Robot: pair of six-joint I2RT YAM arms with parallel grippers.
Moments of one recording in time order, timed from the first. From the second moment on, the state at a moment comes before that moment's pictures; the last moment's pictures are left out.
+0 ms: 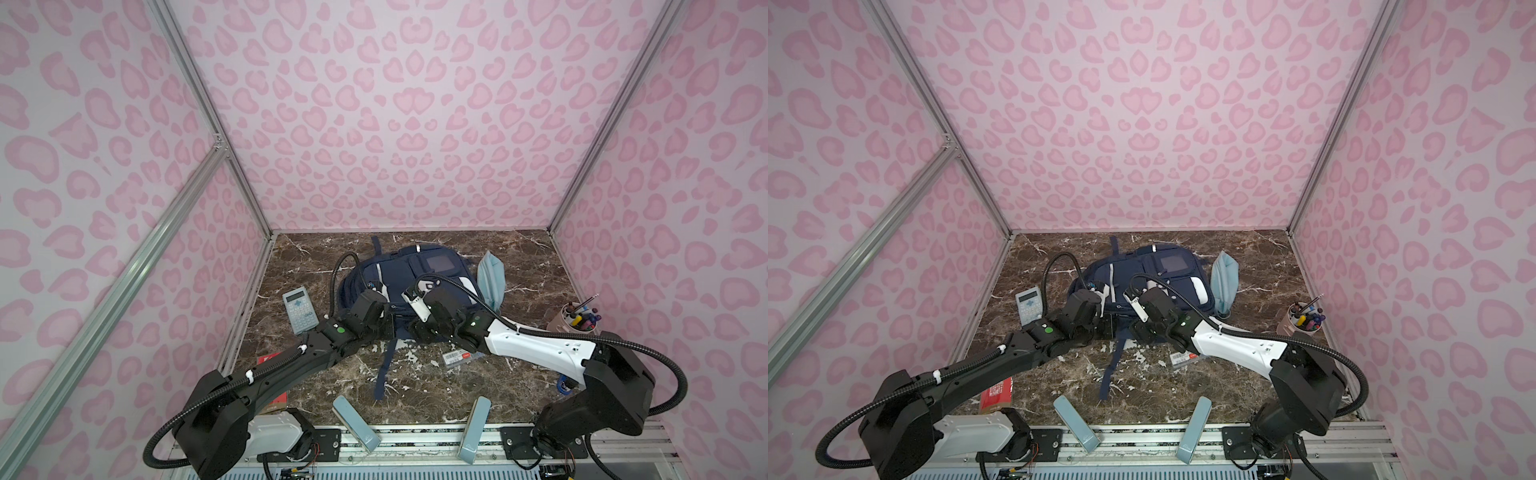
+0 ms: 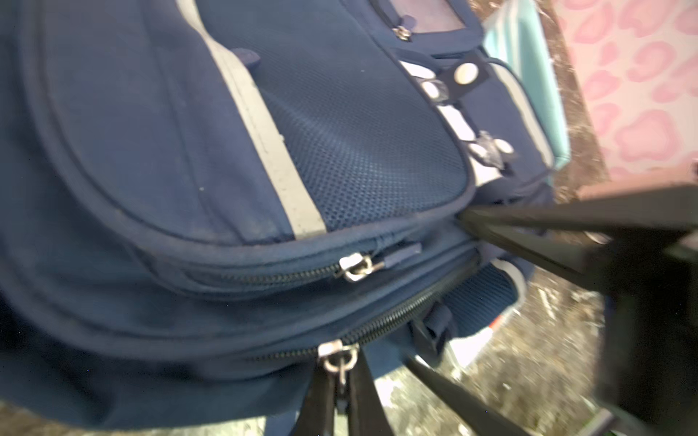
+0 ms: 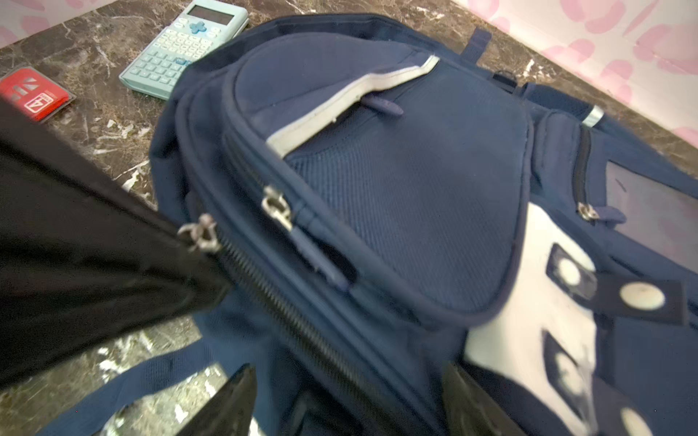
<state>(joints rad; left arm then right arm) -0.72 1.25 0.80 -0.32 -0.01 -0.63 0.86 1.56 0.97 -0.17 0.10 0.01</state>
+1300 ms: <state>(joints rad) -0.68 1.19 0.76 -0.33 0.14 -0.68 0.76 1.36 0.79 -0.03 0.07 -0.11</state>
